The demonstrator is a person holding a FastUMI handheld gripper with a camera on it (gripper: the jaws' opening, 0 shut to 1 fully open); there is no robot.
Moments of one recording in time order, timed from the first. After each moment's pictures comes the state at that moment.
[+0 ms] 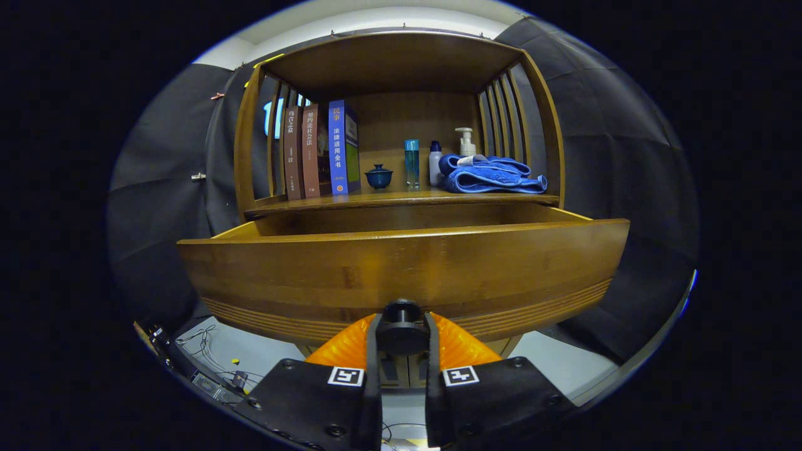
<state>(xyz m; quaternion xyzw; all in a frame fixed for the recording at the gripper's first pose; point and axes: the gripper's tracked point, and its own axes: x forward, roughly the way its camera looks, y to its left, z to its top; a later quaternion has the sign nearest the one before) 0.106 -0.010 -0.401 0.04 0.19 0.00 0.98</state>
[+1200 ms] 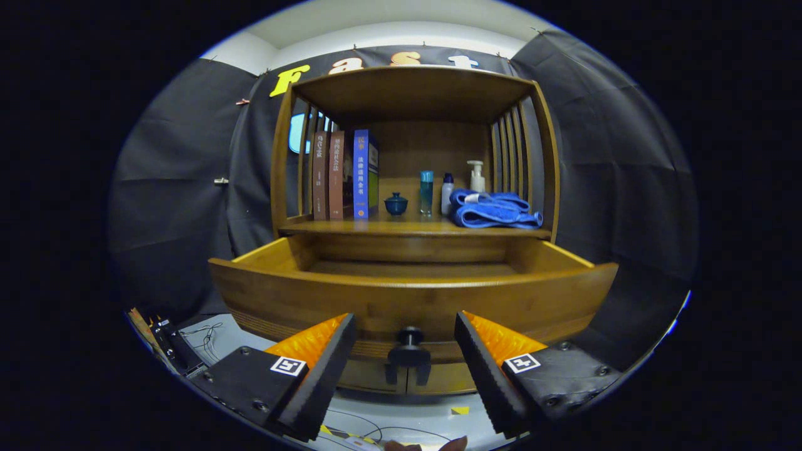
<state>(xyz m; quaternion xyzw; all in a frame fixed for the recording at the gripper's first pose) 0.079 -0.002 -0.319 0.02 0.13 0.04 0.99</state>
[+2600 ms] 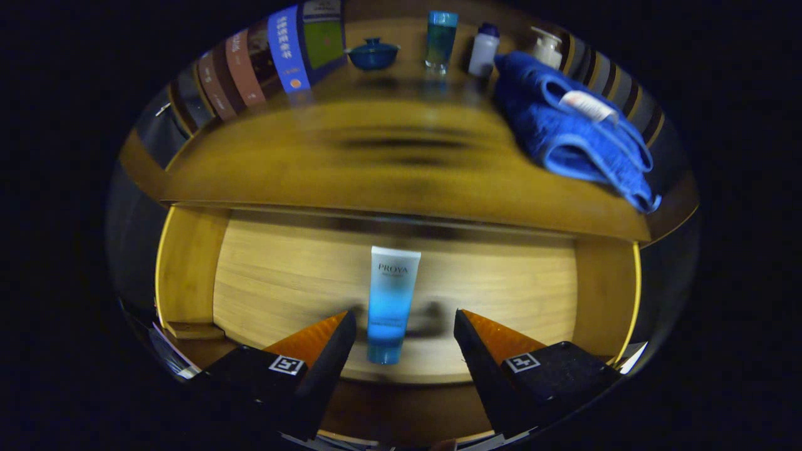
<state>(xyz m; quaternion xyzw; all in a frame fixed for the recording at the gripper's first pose) 0.212 -0.017 -0.437 -0.01 0.62 0.03 0.78</state>
